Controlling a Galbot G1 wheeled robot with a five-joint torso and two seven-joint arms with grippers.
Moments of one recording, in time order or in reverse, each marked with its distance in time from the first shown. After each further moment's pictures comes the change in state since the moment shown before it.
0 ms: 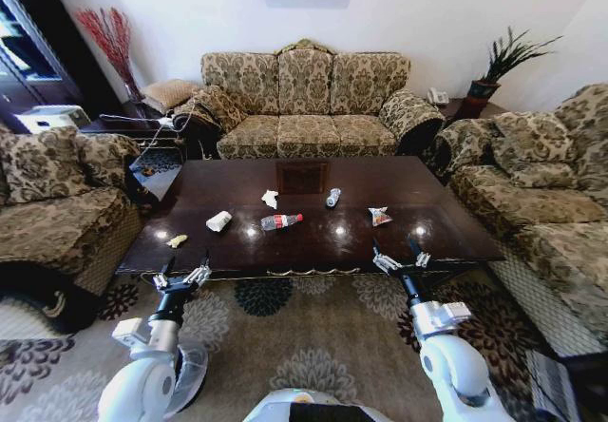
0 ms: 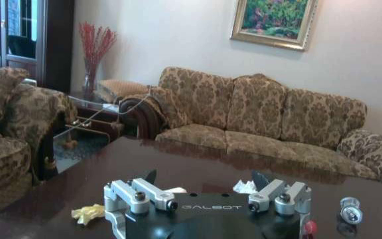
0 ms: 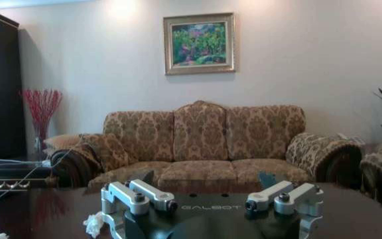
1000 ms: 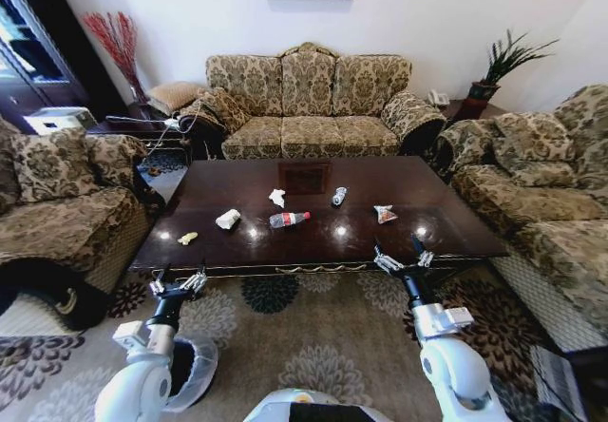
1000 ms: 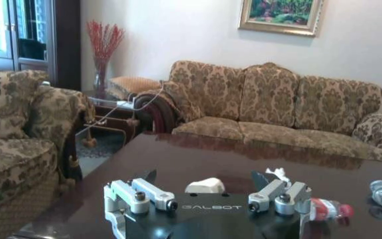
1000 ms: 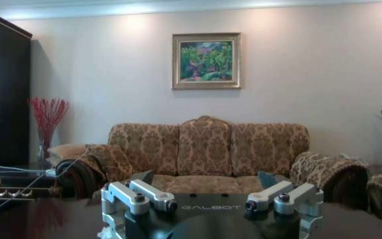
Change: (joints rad) left arm 0.008 0.034 -0.011 0.049 0.024 -0.014 -0.010; right arm -0.009 0.015 0.007 0.004 -0.040 0.064 -0.008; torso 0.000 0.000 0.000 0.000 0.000
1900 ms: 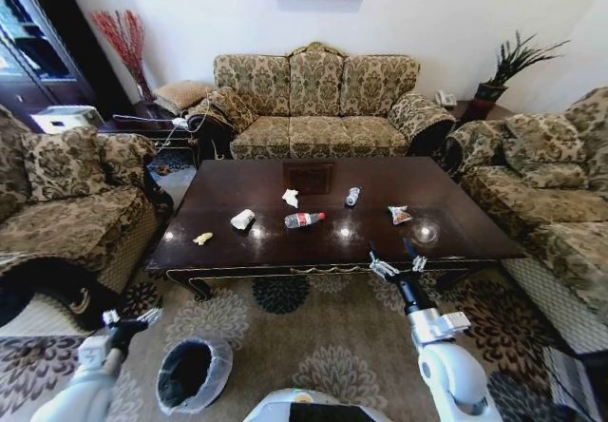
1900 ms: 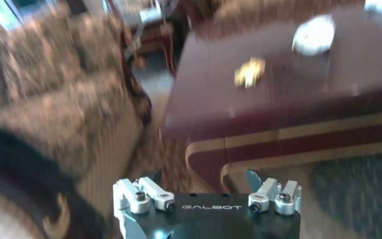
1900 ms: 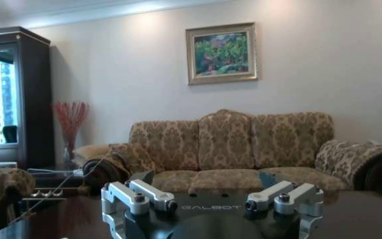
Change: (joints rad) left arm 0.094 0.325 -0.186 0.429 0.054 0.068 0.094; right arm -0.005 0.030 0.009 -0.025 0.049 -0.008 -0.097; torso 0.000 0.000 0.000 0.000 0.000
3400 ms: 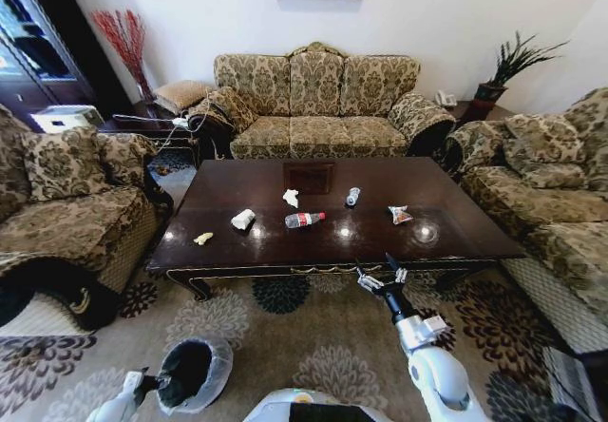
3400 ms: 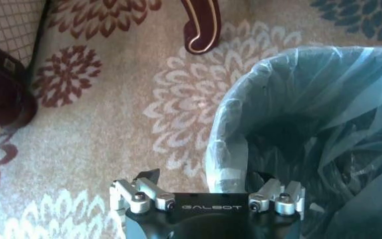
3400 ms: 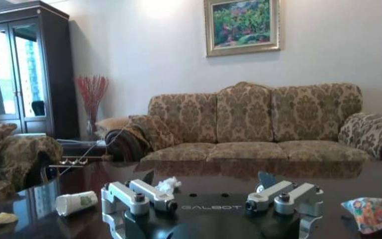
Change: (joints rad) left arm -0.651 0.072 0.326 1.286 0.303 -0.286 0.198; right arm 0.004 -0.046 -0.069 -0.141 -0.016 0.062 -0.036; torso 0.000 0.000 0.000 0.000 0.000
